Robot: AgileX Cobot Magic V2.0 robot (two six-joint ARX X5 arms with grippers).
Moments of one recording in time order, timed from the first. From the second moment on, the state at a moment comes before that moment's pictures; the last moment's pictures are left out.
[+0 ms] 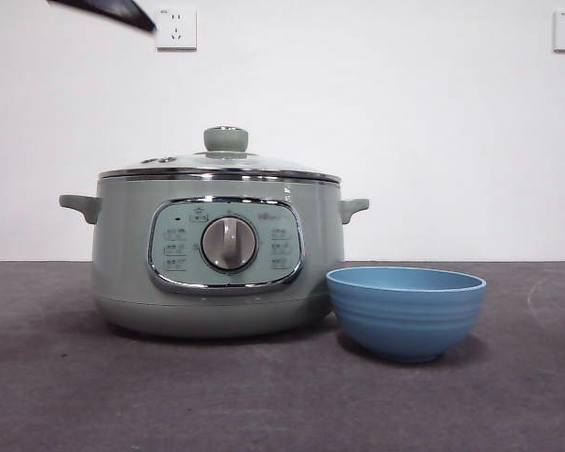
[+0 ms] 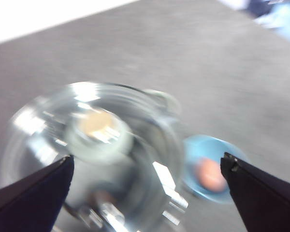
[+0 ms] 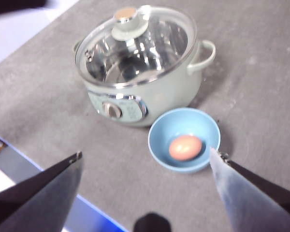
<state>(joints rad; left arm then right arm) -0.49 1.15 1.22 -0.59 0.26 0.00 0.56 0.56 0.90 -0.84 -0.13 0.14</state>
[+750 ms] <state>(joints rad) -0.49 0.91 1.22 -1.14 0.32 -0.03 0.56 0.56 0.90 -0.98 -0.21 0.14</state>
